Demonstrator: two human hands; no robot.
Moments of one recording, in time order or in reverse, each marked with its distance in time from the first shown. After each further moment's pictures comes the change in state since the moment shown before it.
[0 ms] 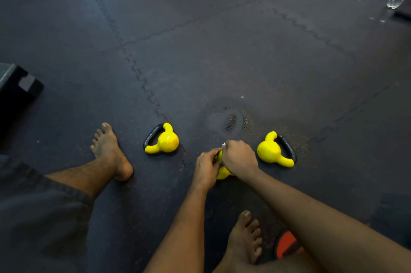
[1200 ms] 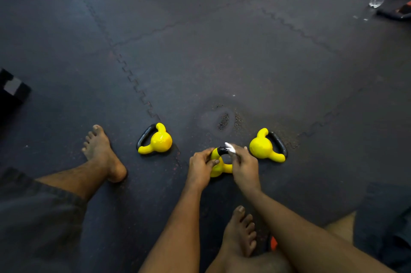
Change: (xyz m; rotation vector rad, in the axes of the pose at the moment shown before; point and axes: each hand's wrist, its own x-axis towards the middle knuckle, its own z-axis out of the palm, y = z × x) left_hand -0.008 0.004 0.002 -0.163 0.015 -0.069; right_hand -0.044 0.041 0.038 0.763 0.331 0.078
